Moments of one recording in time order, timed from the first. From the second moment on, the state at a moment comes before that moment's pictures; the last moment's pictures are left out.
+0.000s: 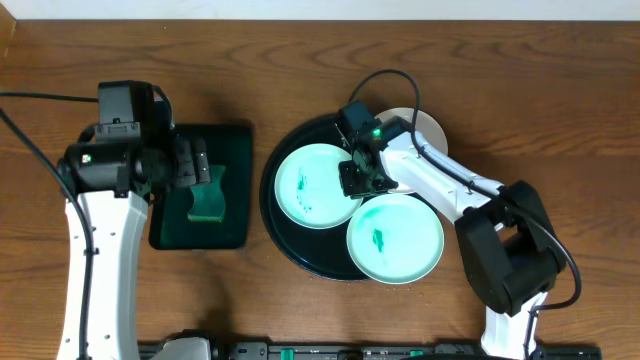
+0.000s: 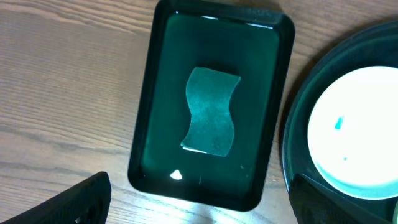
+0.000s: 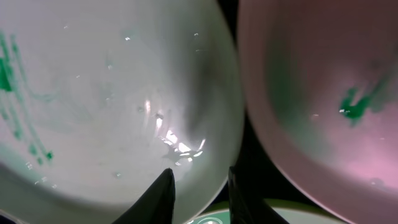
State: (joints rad) left arm 0.08 1.33 1.36 -1.18 -0.06 -0.08; right arm 0.59 2.01 1.43 -0.86 -0.08 0.43
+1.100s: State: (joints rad) left arm 0.08 1.88 1.35 -1.09 -0.05 0.00; right arm 0.59 2.04 1.38 -0.74 -0.07 0.50
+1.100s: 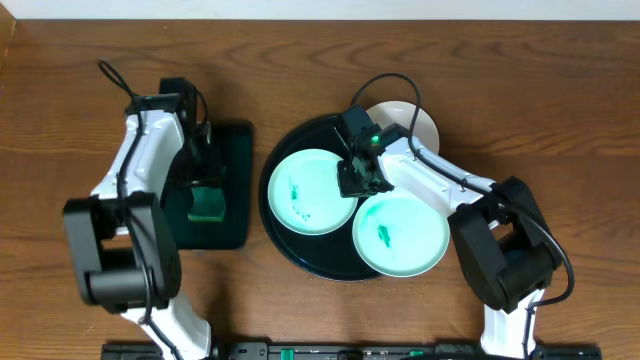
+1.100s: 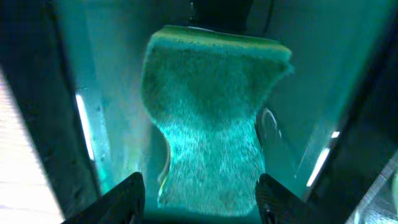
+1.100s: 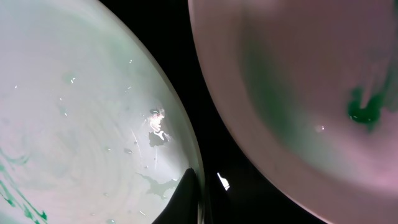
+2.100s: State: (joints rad) left arm 0.10 1.66 1.36 -1.07 0.03 -0.12; right arm 0.60 2.04 1.38 -0.73 -0.07 0.50
